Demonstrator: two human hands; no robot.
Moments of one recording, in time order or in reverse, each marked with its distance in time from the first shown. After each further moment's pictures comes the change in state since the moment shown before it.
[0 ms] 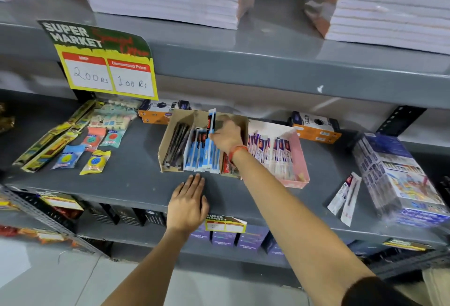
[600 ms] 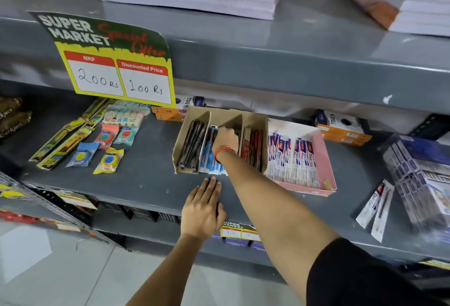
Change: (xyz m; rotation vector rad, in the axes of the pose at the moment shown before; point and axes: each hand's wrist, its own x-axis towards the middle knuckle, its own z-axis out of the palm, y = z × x) left_hand 0.003 -0.004 0.005 -0.011 0.011 0.055; right_hand 0.034 0.009 0.065 -0.401 0.036 0.053
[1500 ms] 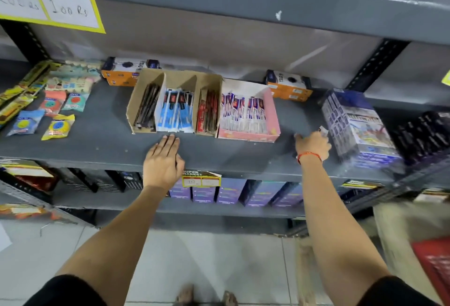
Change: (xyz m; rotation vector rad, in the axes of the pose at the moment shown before) left_hand -0.006 0.012 -0.004 0.049 -0.028 -0.075; right_hand -0.101 0.256 -0.142 -0.050 0.422 0.649
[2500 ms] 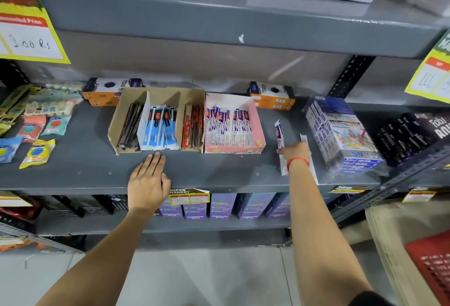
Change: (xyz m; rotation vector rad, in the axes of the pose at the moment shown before) left_hand 0.003 0.000 0.000 0.017 0.007 -0.016; right_hand -0.007 -0.006 -0.013 0.386 -0.132 0.093
